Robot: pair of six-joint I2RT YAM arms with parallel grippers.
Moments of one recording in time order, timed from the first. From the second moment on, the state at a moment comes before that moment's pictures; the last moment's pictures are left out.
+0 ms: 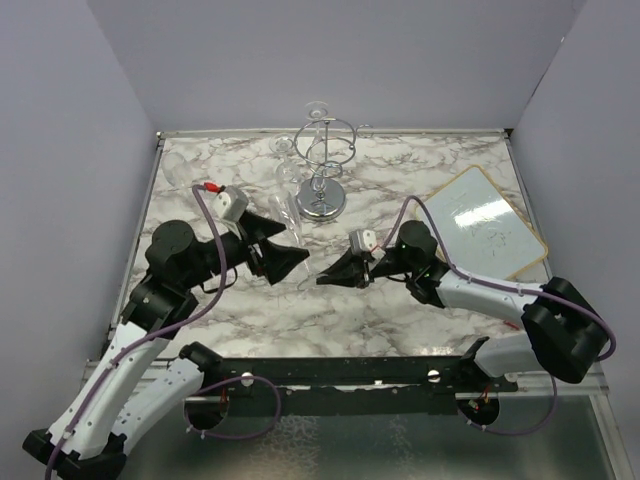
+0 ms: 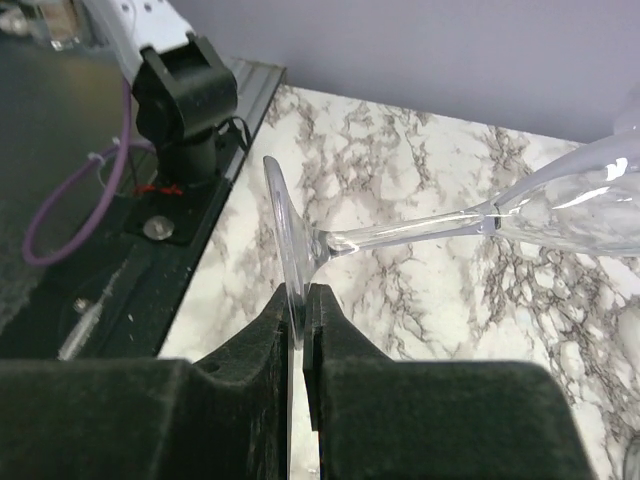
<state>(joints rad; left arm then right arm) -0.51 0.65 0.84 -0.21 0.55 -0.34 0.77 1.35 0.62 0.77 -0.96 -0.09</state>
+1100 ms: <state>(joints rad) -0.51 0.92 1.33 -0.84 0.06 -0.62 0.81 1.24 0.30 0.77 -0.60 -1.61</state>
